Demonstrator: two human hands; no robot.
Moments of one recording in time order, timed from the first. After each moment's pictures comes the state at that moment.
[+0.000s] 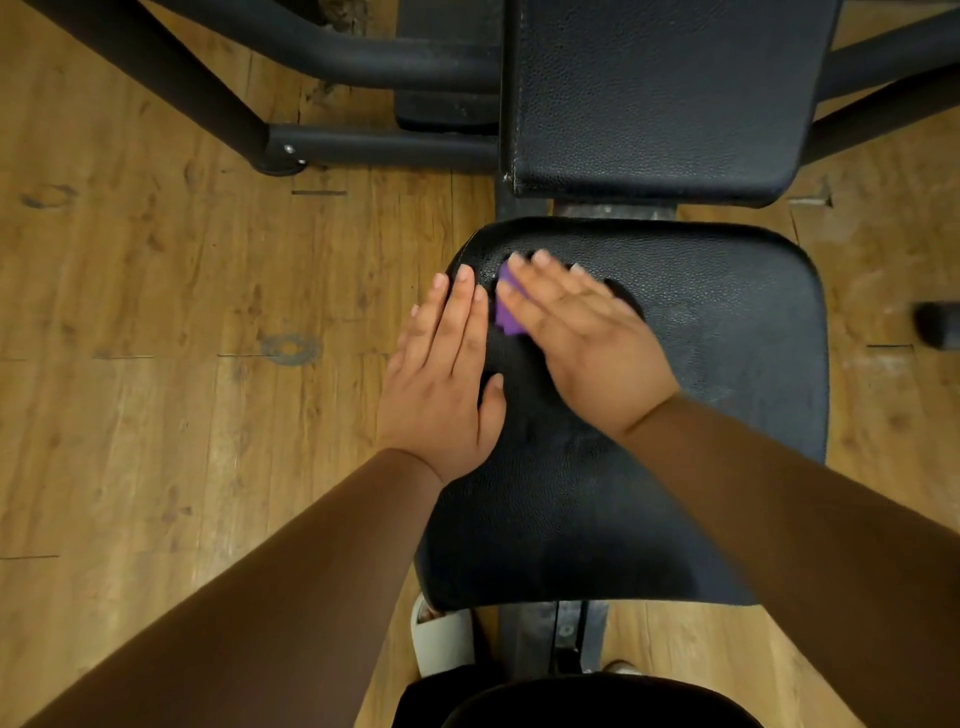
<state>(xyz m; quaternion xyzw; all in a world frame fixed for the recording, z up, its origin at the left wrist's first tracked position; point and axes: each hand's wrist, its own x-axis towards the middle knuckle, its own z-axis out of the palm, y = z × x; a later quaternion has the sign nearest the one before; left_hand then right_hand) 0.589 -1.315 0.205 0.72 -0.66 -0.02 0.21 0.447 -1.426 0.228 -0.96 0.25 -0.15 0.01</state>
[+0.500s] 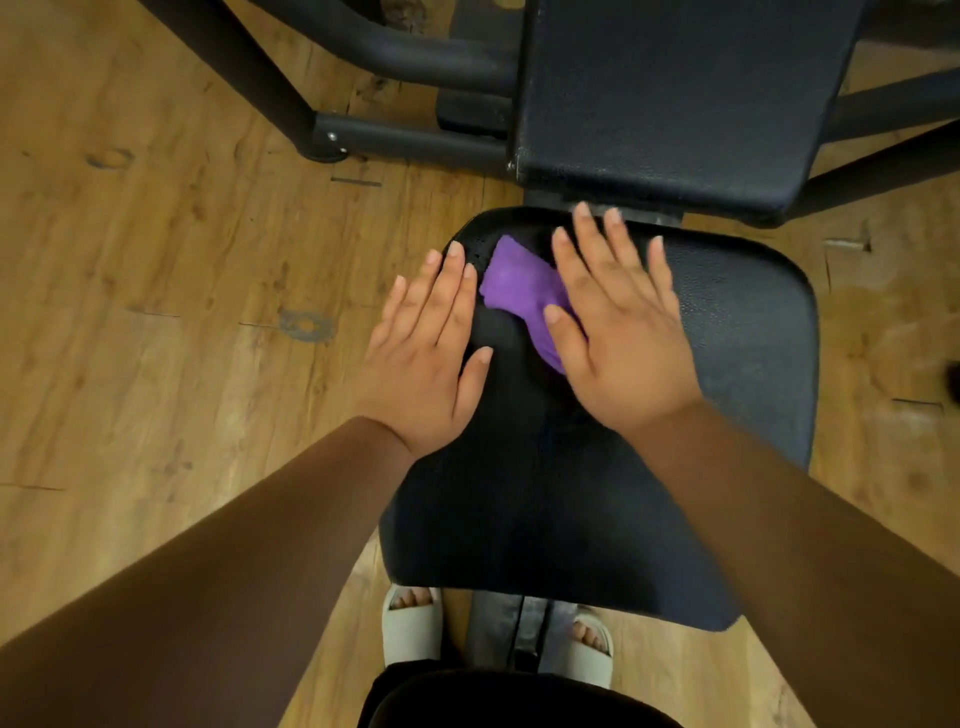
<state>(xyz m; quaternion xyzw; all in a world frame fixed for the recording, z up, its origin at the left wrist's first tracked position) 0.580 -1.312 0.218 0.76 -0.63 0.00 0.17 0.420 -1.430 0.252 -0.93 0.34 -0.13 0.07</state>
